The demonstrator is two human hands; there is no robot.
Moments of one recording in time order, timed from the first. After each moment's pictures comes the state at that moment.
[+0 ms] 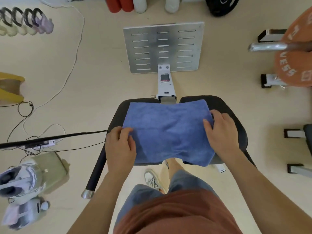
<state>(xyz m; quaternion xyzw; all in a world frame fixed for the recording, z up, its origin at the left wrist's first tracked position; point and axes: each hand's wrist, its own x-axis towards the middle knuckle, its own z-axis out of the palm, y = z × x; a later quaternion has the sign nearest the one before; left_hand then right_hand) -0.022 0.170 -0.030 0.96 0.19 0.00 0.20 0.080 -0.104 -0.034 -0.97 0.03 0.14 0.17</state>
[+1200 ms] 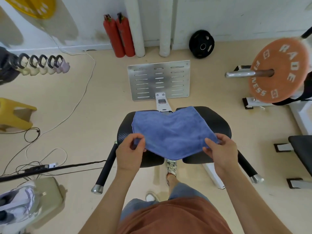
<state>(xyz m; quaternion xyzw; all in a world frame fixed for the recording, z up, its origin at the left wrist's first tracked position) -0.083 0.142 0.057 0.80 0.27 0.03 0.54 -0.040 -0.093 0.057 -0.68 0.35 0.08 0.63</state>
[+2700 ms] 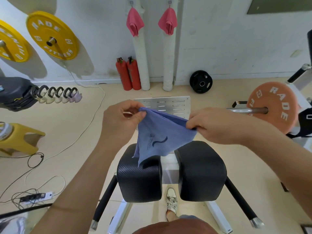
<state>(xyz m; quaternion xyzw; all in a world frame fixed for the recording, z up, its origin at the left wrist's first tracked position) 0.031 0.154 0.226 0.85 0.08 0.16 0.49 0.083 -0.079 0.260 -0.90 -0.39 0.19 0.02</state>
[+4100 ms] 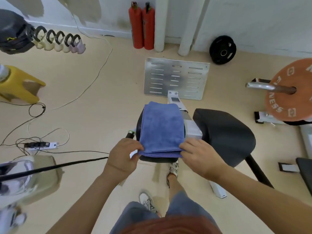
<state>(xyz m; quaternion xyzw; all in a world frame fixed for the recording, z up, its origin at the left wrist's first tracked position) -0.134 0.245 -0.005 0.93 0.02 0.04 0.36 -0.039 -0.018 0.016 -0.85 -0.52 0.04 0.02</state>
